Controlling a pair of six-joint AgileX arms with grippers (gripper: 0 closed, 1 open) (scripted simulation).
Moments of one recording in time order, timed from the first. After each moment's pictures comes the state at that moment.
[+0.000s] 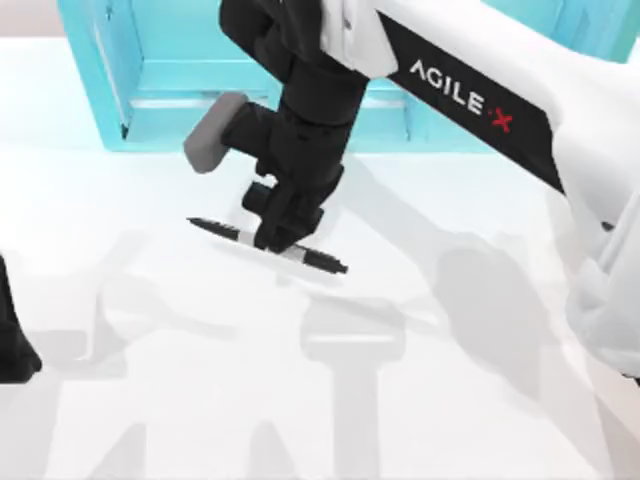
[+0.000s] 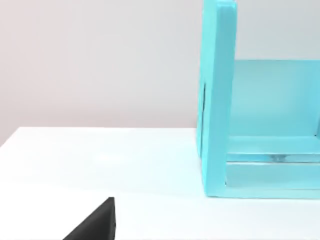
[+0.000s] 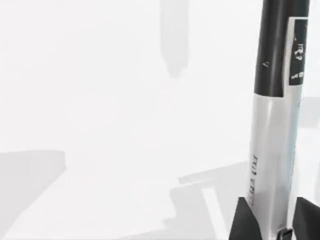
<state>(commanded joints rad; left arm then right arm) 0.00 0.00 0.00 0.00 0.00 0.00 0.72 2.50 2.48 -1.47 -0.25 -0.49</state>
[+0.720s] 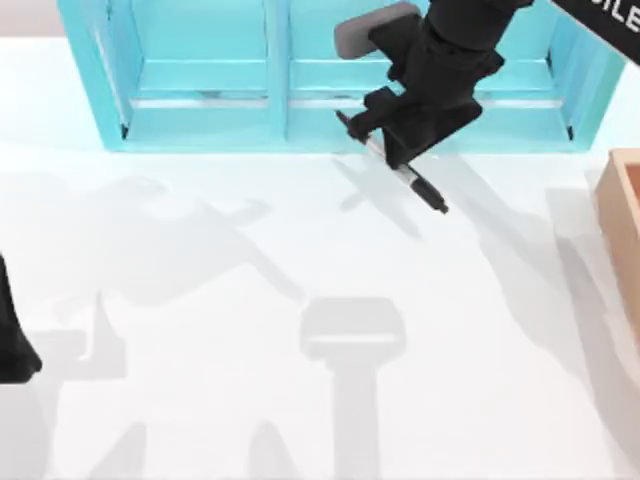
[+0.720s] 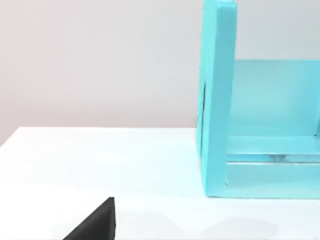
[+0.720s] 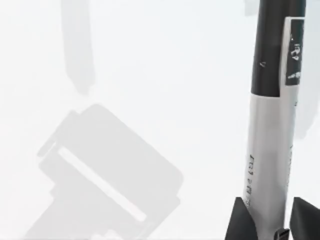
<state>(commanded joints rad) 0.00 0.00 0.00 0.00 0.00 0.00 0.48 2.32 2.28 -1.39 -0.17 -0.16</state>
